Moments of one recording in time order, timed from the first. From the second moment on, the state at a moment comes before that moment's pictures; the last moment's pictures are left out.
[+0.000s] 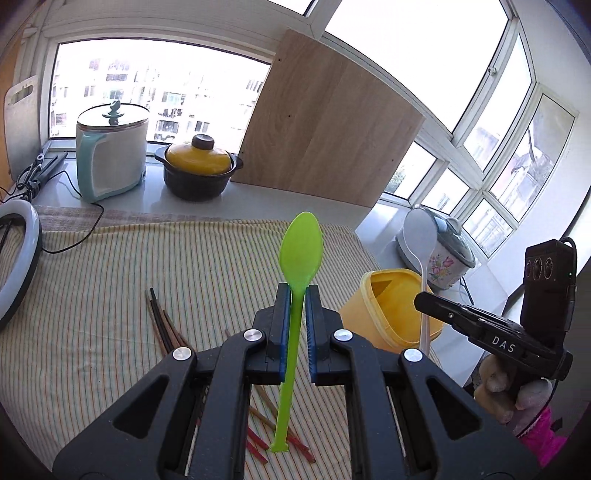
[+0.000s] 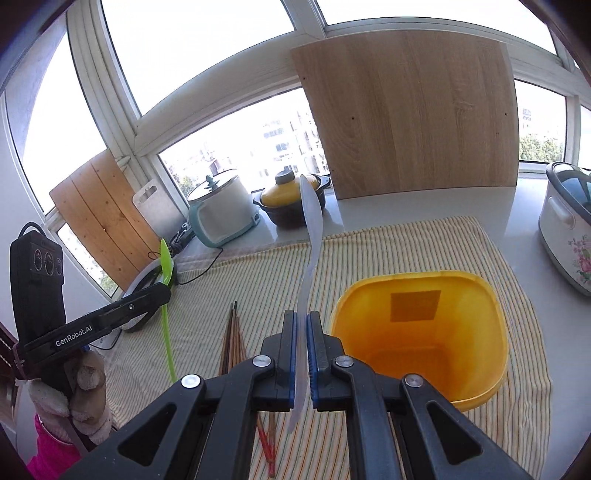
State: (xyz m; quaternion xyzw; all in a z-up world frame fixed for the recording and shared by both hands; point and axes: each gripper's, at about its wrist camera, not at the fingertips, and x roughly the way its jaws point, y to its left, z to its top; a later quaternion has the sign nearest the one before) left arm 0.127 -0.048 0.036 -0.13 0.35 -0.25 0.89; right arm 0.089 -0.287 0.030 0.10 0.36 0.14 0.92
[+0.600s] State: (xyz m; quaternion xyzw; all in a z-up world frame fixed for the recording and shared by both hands) left arm 0.156 -0.146 0.067 -0.13 0.32 -0.31 0.89; right arm 0.098 -0.356 0.030 0.14 0.34 0.07 0.93
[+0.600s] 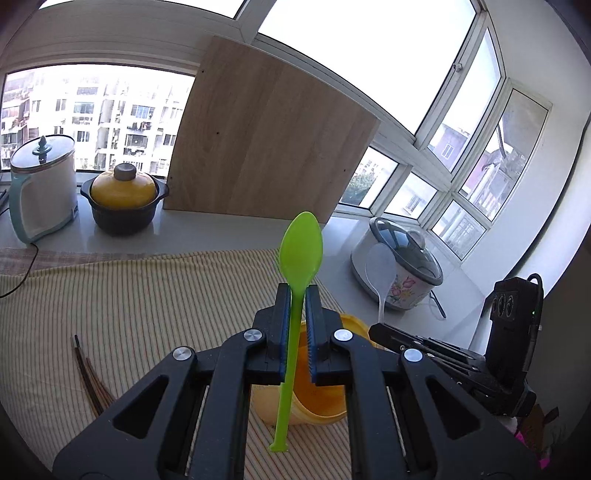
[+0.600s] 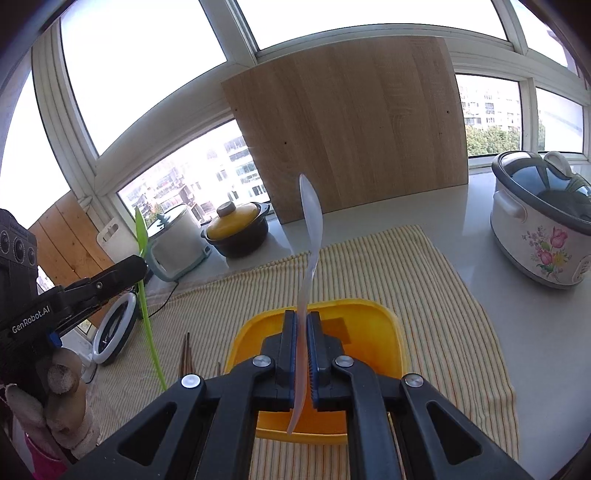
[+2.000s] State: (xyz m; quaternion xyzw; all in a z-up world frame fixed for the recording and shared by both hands) left arm 0.169 -0.194 0.029 -0.12 0.35 -0.33 0.87; right arm 0.089 -0.365 0.000 0.13 0.35 0.04 0.93
